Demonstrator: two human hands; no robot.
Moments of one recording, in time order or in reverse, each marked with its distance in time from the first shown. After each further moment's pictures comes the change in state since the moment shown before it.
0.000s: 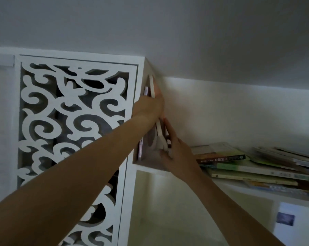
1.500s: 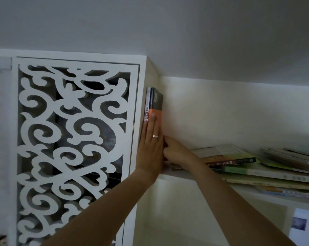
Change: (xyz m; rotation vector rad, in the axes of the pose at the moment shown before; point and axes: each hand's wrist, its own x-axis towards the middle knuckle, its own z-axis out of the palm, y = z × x) left_hand -0.024 -0.147 0.057 0.909 0.346 0.850; right_hand 0.053 0.001 0.018 0.247 -0.345 0.325
